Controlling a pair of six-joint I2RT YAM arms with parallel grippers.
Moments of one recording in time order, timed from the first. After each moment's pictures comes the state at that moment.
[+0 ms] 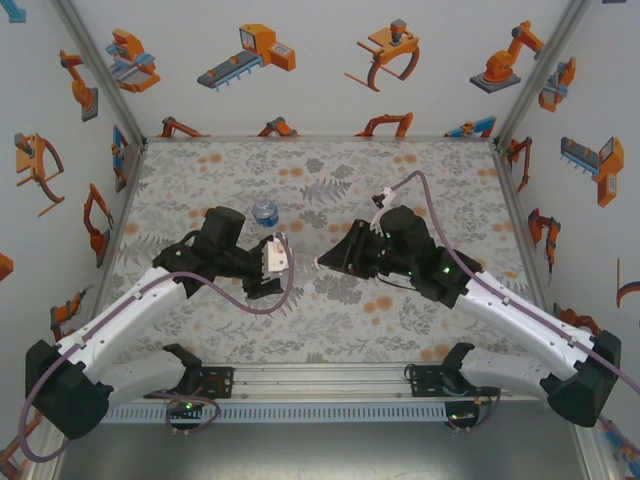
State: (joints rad) left arm -0.65 1.08 0.87 -0.60 0.58 0.80; right arm 0.85 1.06 0.95 -0.37 -0.17 1.07
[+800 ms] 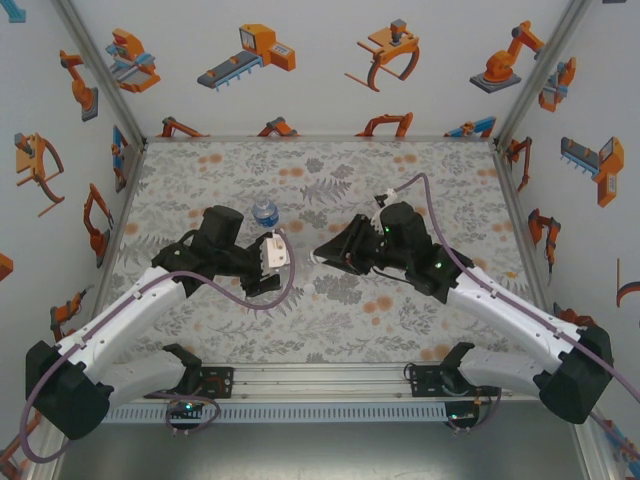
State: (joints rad) left arm -0.63 1.07 0.87 -0.60 0.54 0.76; right arm 0.78 1.11 0.90 -0.24 -0.27 1.24
